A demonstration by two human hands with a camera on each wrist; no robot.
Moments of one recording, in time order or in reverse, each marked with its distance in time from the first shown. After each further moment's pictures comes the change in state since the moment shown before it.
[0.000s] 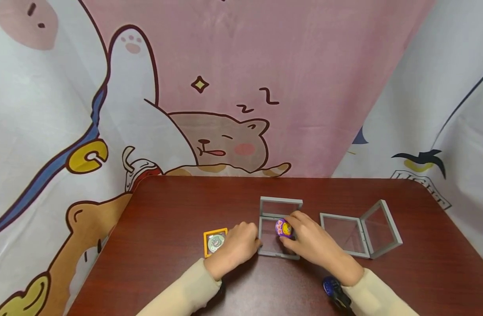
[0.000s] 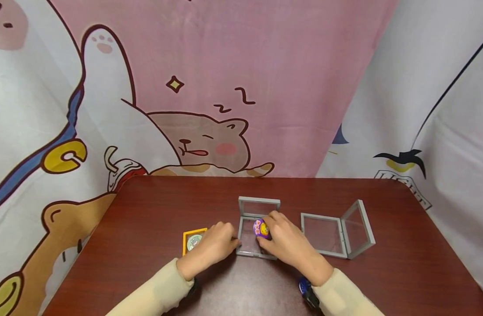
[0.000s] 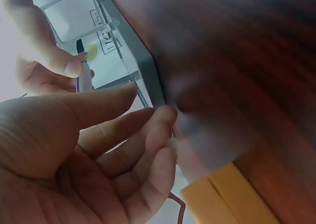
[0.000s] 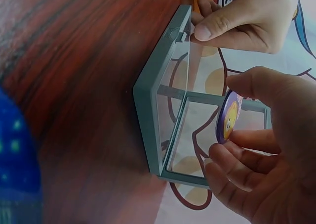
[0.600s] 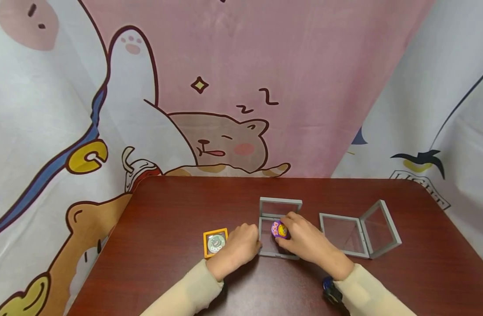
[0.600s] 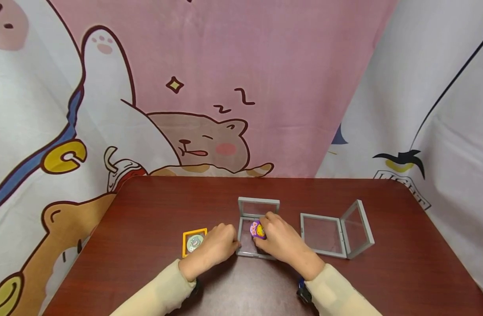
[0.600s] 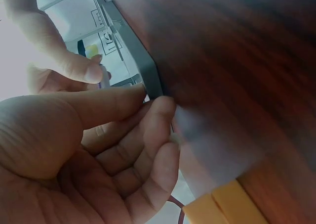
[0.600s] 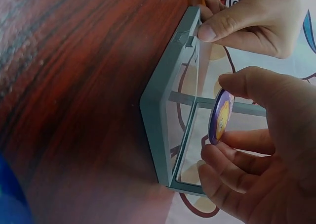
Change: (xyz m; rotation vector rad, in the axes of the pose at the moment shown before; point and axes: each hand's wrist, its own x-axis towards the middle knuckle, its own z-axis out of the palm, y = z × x) left_hand 0.000 0.004 0.003 0.016 -0.011 -0.017; right_hand 0.010 -0.002 0.009 0.037 -0.121 0.064
